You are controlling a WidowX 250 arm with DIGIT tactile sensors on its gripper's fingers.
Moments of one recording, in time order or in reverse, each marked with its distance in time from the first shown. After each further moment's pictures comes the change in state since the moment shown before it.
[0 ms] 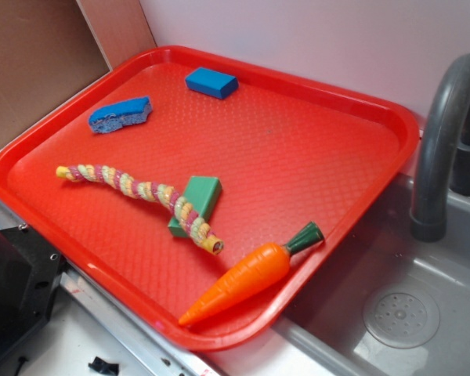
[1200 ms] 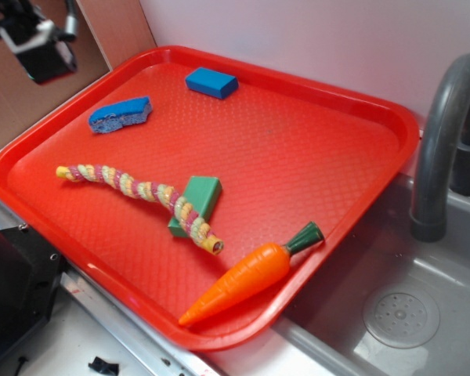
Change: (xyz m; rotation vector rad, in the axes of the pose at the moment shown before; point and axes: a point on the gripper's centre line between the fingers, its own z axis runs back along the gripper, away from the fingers) arm 0.010 0.022 -0.085 -0.002 0.057 1.012
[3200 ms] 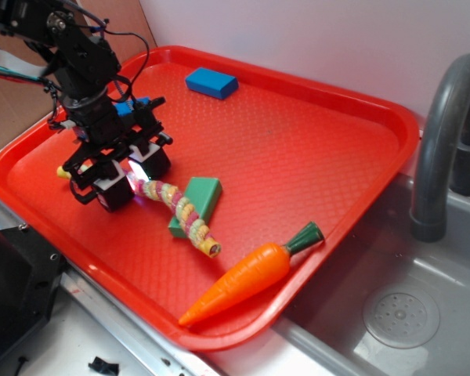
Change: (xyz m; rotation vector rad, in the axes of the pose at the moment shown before) arm 0.020 -0.027 -0.140 0.072 0.046 0.585
